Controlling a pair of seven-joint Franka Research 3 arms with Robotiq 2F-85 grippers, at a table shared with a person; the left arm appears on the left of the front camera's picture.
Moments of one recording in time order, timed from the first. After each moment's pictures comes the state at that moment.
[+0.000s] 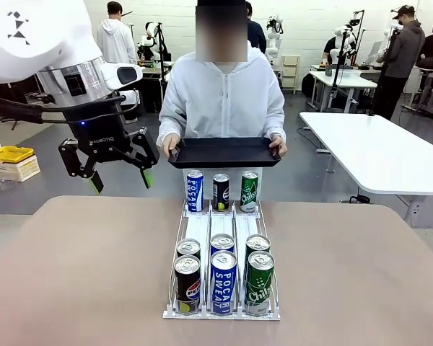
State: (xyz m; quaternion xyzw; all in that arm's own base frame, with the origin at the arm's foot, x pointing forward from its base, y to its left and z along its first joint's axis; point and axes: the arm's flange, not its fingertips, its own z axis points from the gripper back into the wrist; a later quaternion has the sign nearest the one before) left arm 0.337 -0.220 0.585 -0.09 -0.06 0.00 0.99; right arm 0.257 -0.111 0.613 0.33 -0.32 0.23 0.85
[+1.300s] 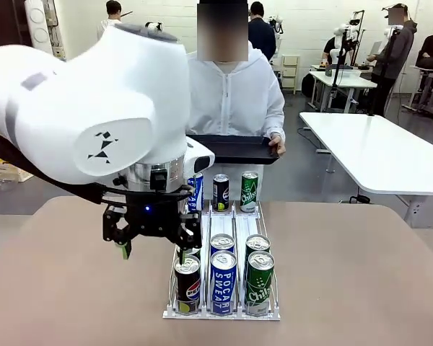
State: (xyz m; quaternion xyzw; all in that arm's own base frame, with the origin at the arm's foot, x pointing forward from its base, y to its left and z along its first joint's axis) left arm 0.258 -0.329 0.497 0.04 -0.08 0.00 1.00; right arm 0.257 -0.111 0.613 0.33 -0.32 0.23 0.85
